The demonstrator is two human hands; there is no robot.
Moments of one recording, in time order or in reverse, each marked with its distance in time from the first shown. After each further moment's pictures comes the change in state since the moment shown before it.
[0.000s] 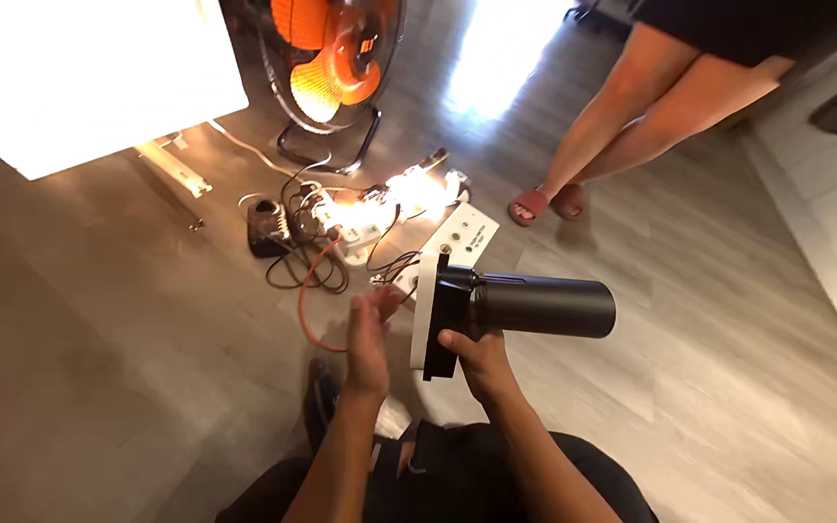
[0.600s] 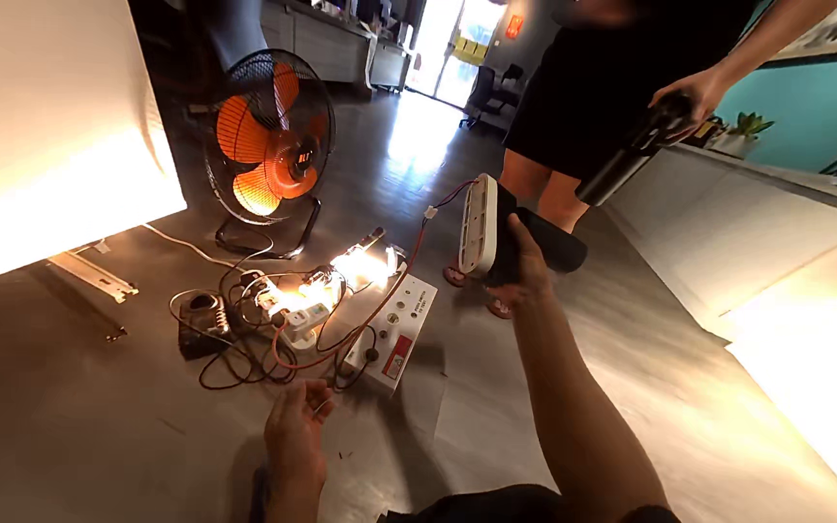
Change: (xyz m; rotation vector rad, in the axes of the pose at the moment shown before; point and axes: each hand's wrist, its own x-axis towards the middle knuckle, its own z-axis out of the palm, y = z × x) left_hand 0.010 0.016 -0.012 -0.221 0.309 -0.125; right_hand 0.129 -0.204 -0.017 0.138 0.090 -0.078
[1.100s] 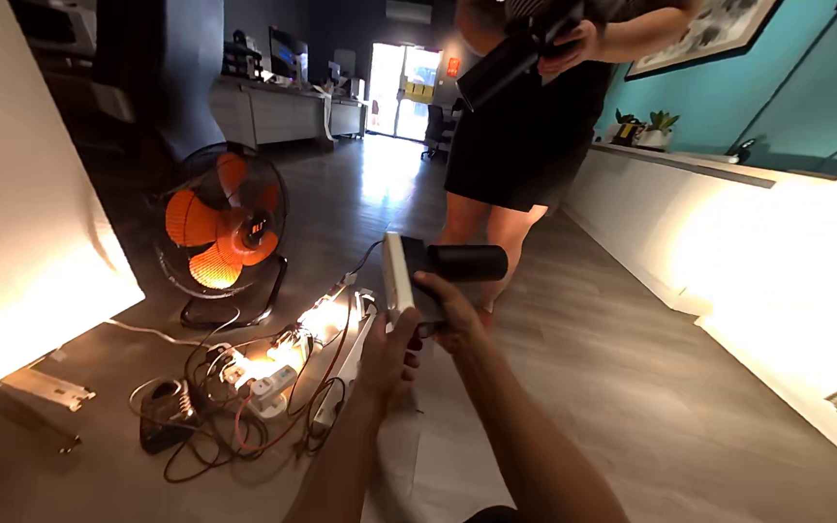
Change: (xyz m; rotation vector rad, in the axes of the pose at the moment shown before) left_hand -0.097 0.065 0.218 0.584 -0.778 0.071; right_hand -0.026 -0.037 0.004 -0.037 0.014 0.117
